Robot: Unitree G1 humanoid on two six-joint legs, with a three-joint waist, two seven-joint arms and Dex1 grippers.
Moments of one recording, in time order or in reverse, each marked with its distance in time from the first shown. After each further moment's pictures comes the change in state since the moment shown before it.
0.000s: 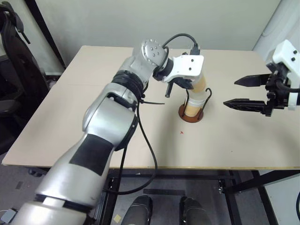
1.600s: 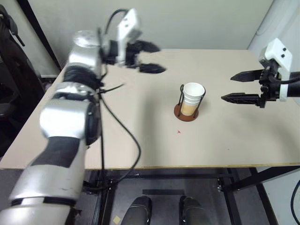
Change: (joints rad) left arm 0.151 0.415 0.353 -0.126 -0.281 0.385 -0.304; right arm -0.119 0.052 0.233 0.349 -0.168 -0.313 0.127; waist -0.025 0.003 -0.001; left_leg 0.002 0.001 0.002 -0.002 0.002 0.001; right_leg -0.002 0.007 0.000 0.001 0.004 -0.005
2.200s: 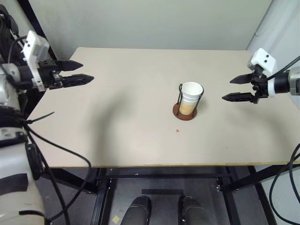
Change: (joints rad) left arm 0.470 0.418 0.191 -0.513 -0.230 0.411 0.159; right arm -0.147 0.148 0.140 0.406 -0.287 -0.258 0.163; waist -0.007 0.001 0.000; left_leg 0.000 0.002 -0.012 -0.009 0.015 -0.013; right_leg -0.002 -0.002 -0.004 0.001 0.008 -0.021
